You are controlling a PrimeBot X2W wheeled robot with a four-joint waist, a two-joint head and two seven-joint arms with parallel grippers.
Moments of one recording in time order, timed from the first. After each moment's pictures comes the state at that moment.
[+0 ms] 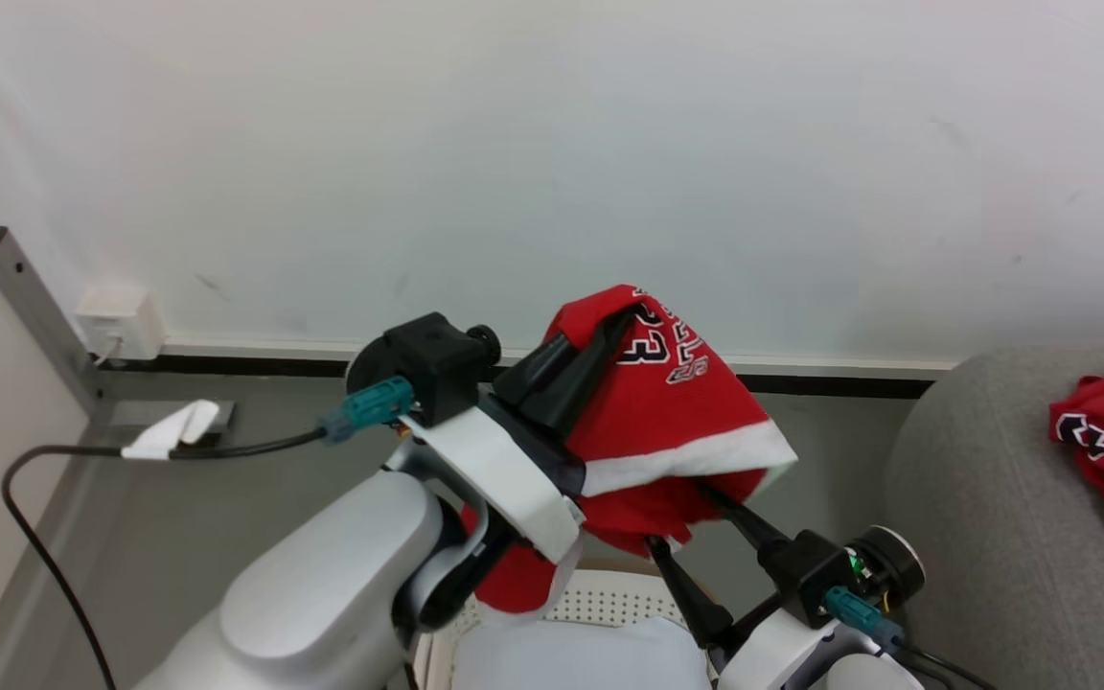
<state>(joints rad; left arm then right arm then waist) -0.76 0.31 -0.88 0.18 -0.72 0.00 -0.22 -0.41 -0.05 0.61 0.56 0.28 0.13 -0.26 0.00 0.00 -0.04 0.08</state>
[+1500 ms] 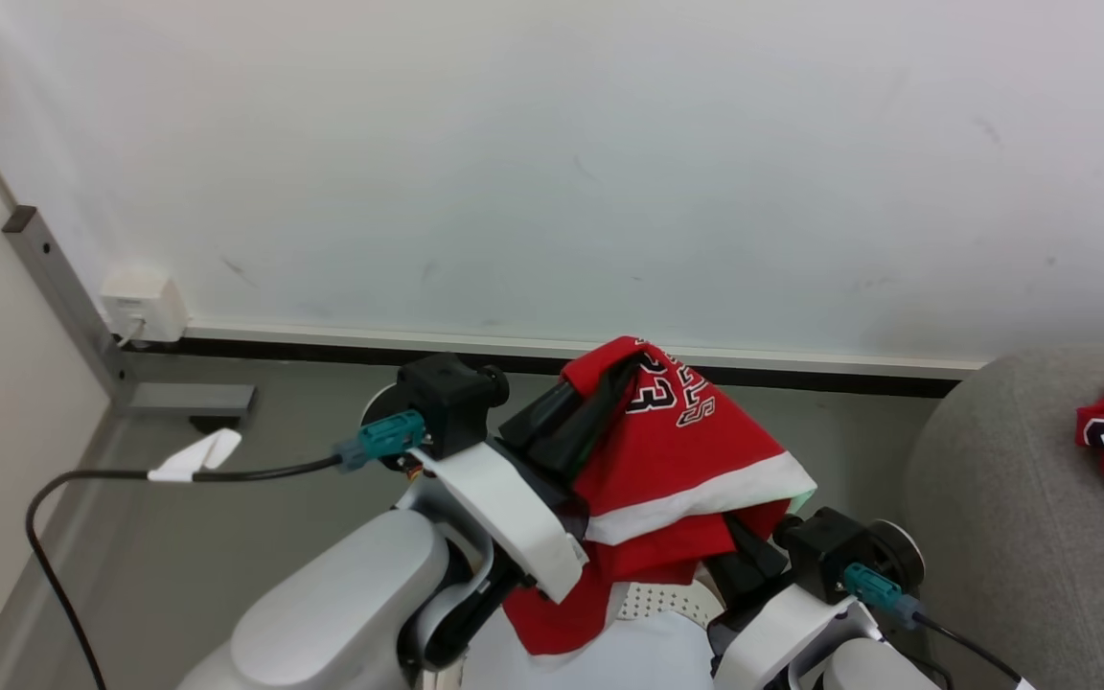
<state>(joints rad) -0.71 0.30 -0.91 0.19 -0.77 0.00 -0.21 -0.43 -0.05 0.62 0.57 0.40 0.13 -0.26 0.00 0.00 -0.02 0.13</state>
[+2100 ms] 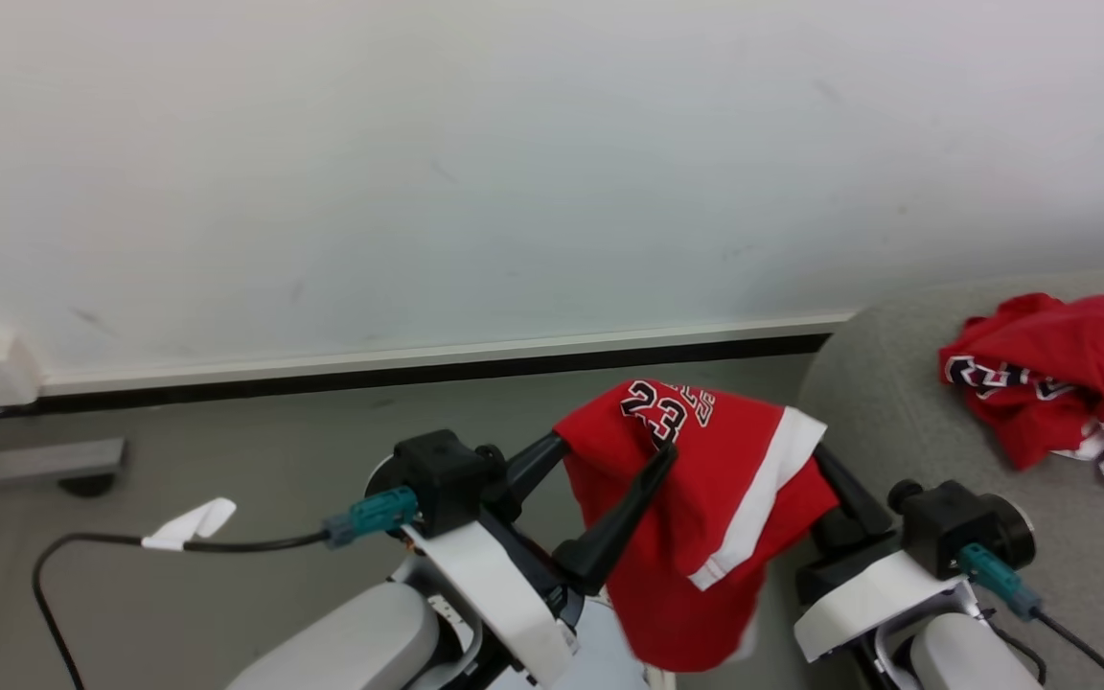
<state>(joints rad) -0.61 0.36 -0.95 0.09 -0.78 -0.02 -0.23 -0.37 -0.08 0.37 0.43 0.29 0.13 -0.26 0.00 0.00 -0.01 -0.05</state>
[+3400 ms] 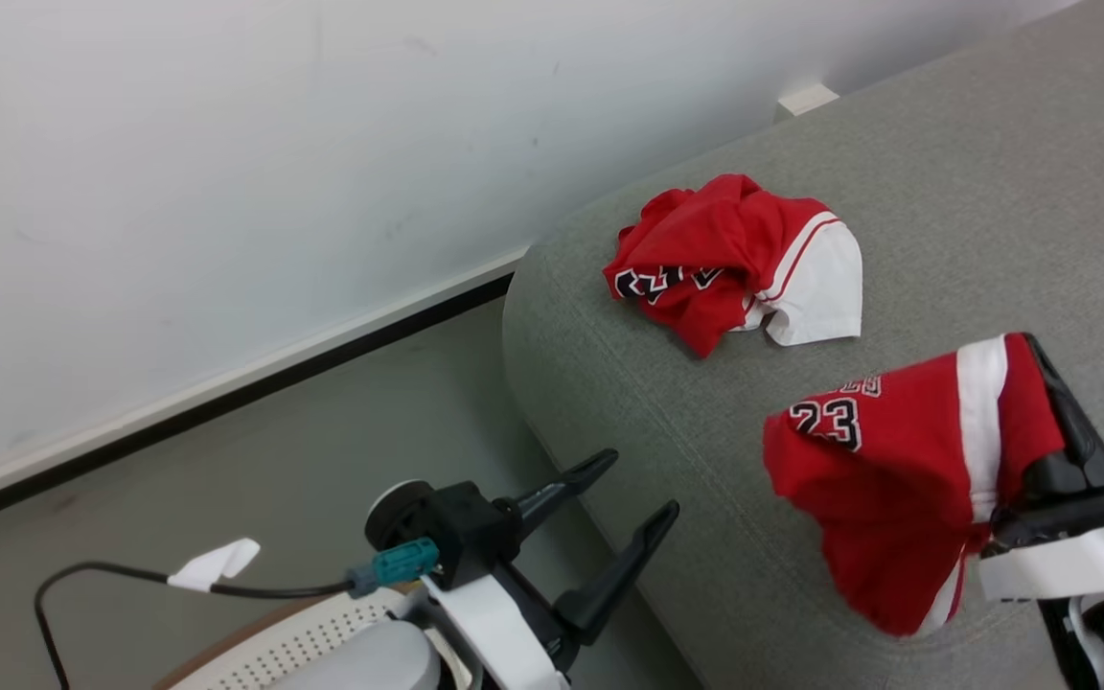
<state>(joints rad) -0.57 0.38 -1.01 0.11 -0.68 0.01 -0.25 -0.27 -0.19 0.06 0.16 0.20 0.13 -0.26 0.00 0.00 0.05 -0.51</state>
